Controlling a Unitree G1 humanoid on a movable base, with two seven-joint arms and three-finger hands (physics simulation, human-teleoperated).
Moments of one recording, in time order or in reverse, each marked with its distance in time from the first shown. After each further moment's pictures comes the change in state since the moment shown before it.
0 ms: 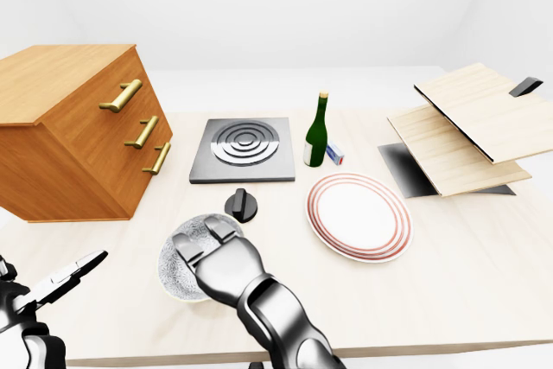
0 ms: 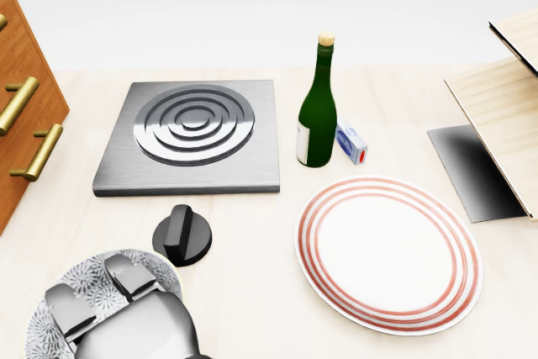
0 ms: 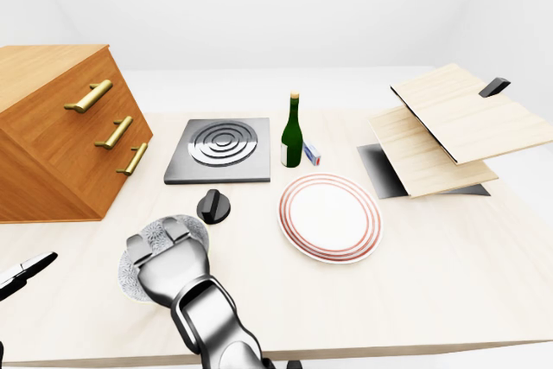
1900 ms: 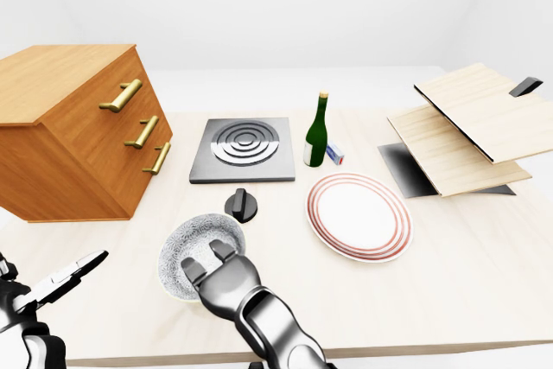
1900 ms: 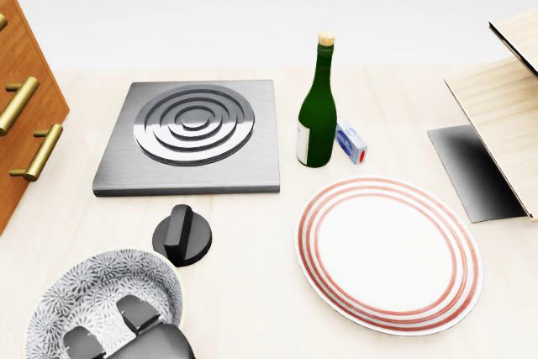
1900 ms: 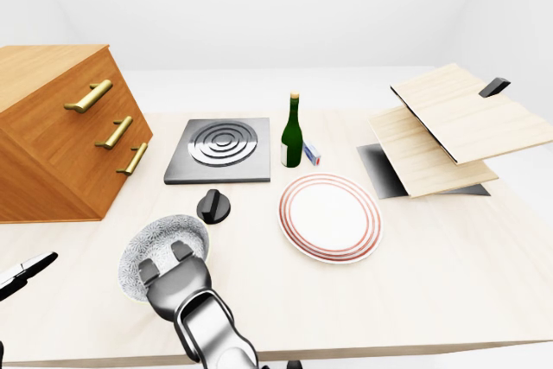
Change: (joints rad) left arm 0.000 -0.001 -0.001 -0.003 -0.003 0.000 -0.006; right arm 0.031 -0.020 0.023 0.139 -0.024 0.000 0.000
